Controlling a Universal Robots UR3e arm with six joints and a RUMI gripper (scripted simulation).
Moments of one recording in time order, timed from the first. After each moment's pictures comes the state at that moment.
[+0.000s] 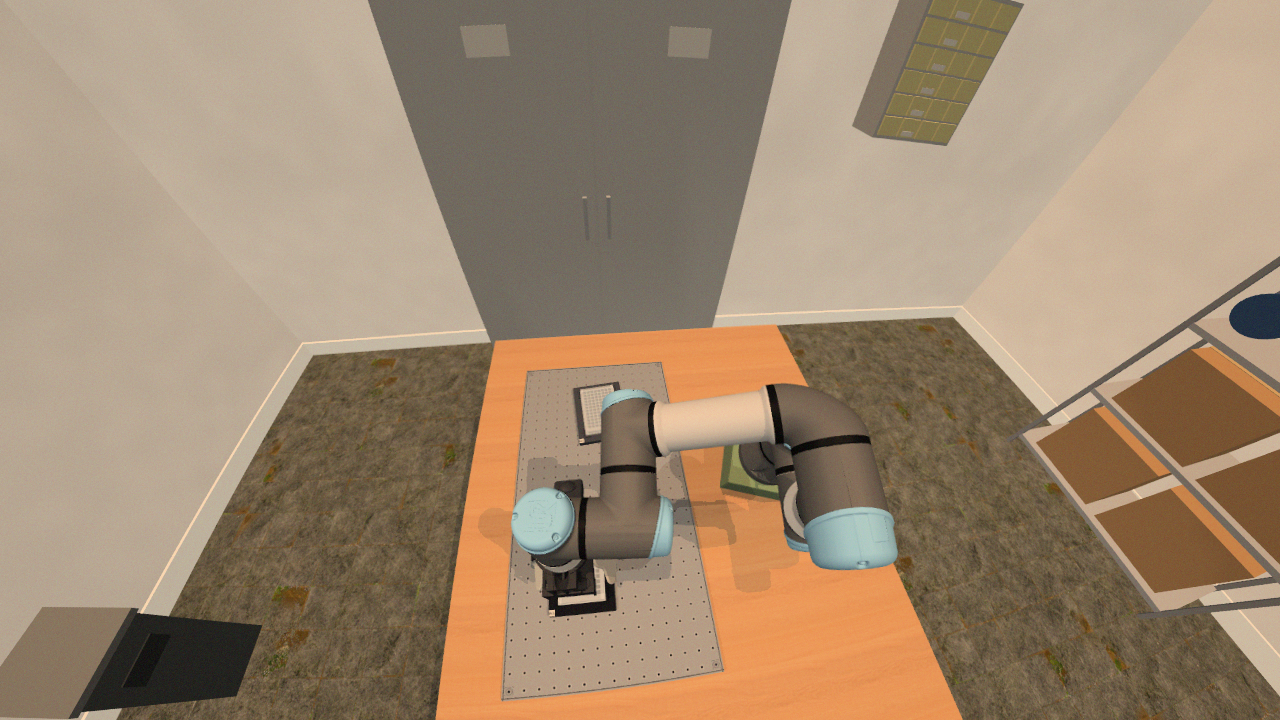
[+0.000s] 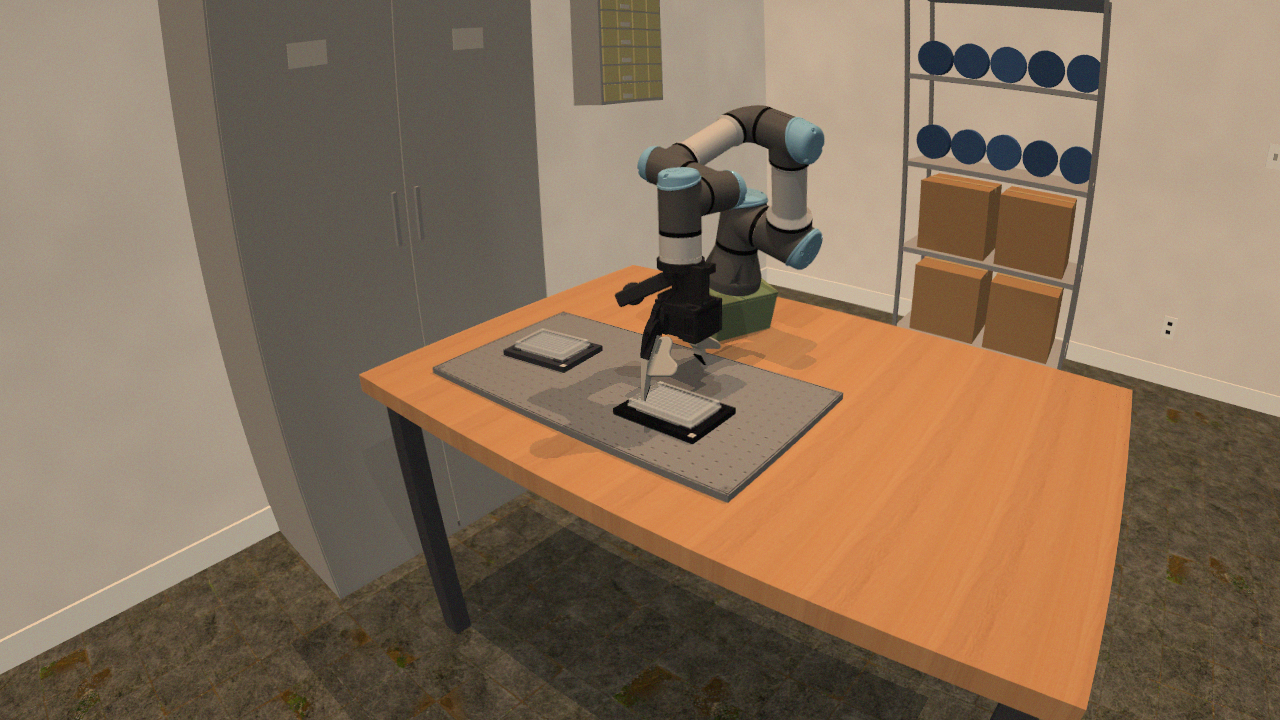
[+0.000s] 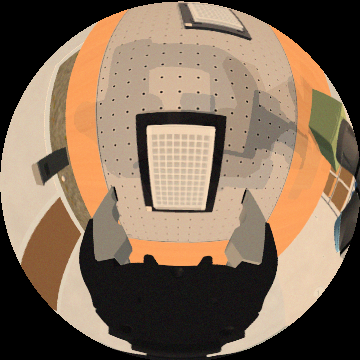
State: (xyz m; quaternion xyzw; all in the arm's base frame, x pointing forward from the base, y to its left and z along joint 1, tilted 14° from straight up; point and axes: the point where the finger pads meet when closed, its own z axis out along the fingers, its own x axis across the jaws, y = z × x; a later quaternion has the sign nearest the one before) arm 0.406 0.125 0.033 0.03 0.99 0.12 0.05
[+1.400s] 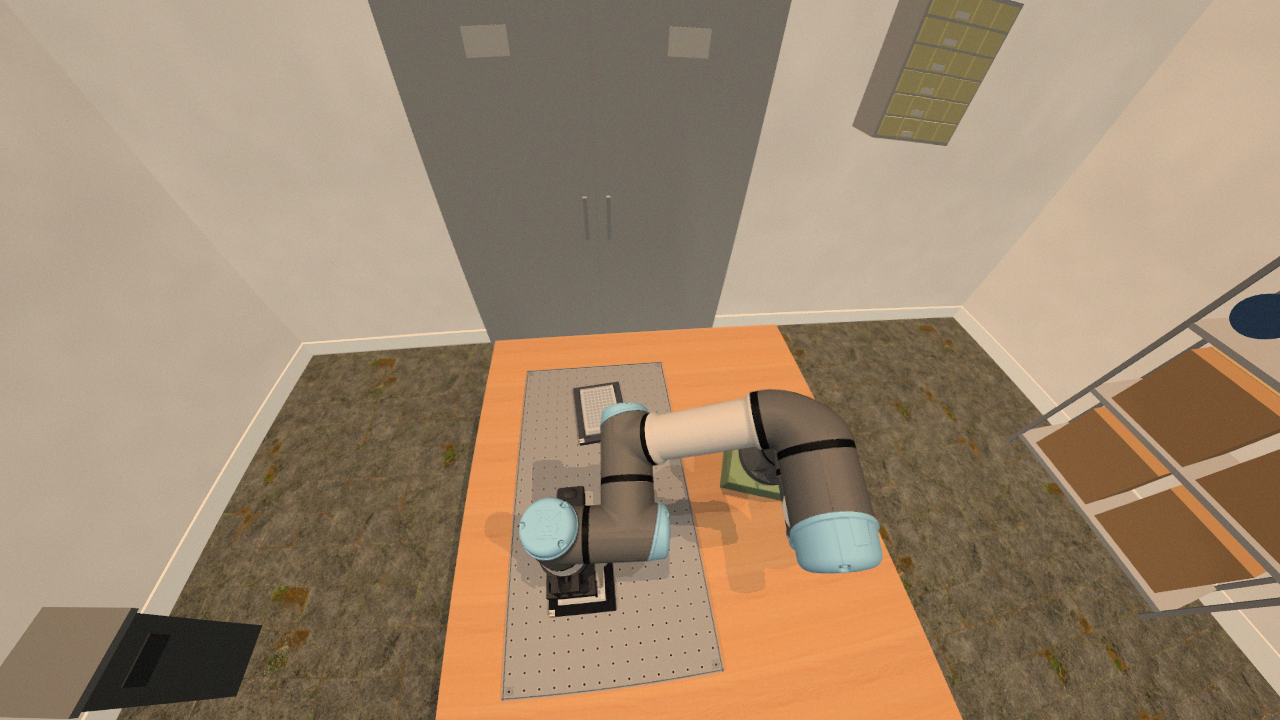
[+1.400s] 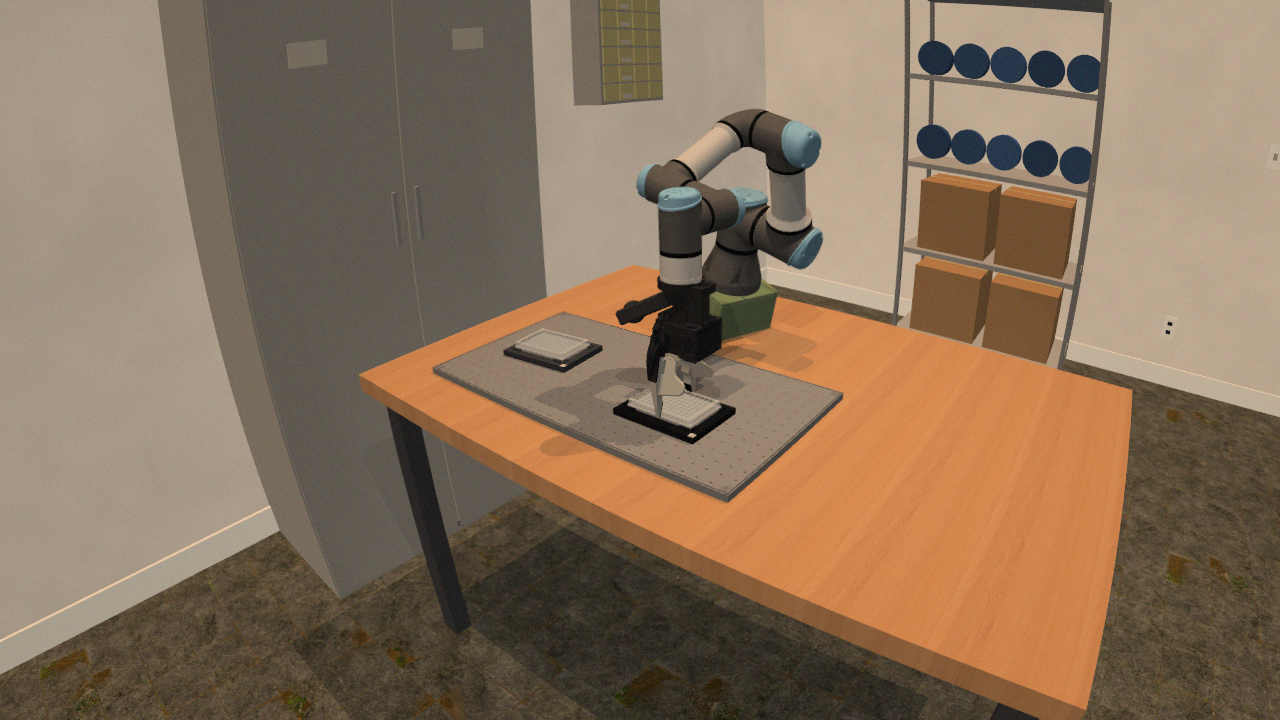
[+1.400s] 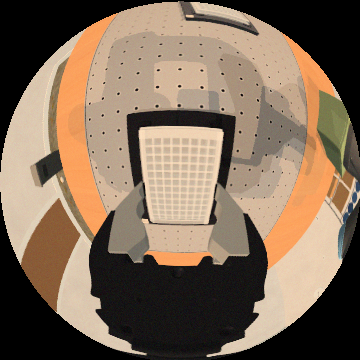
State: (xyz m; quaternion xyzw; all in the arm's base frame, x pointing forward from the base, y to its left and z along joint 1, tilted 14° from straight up) arm 0.410 0.132 0.003 0.03 0.99 0.12 0.05
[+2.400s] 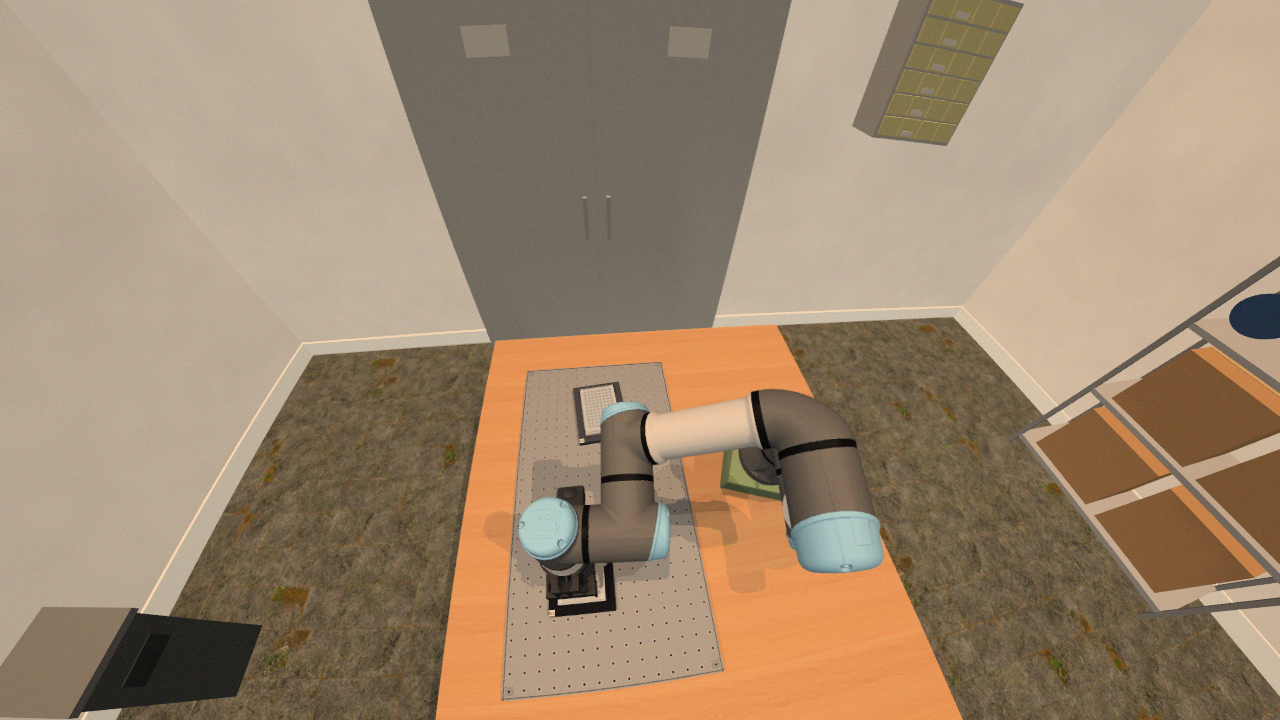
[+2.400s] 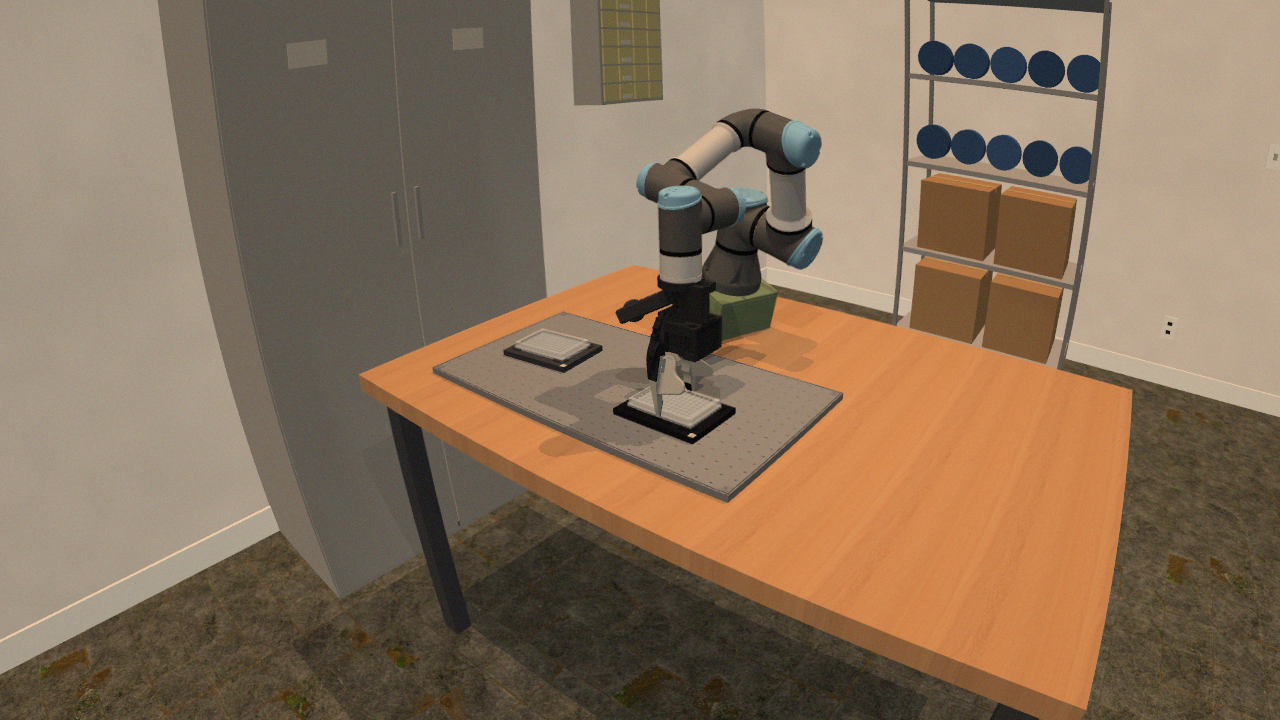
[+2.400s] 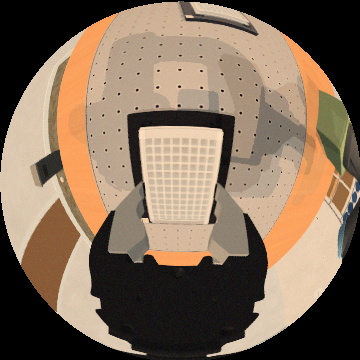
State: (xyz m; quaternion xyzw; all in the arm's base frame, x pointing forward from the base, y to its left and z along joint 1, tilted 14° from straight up) arm 0.409 0.132 0.005 0.03 0.99 0.12 0.05
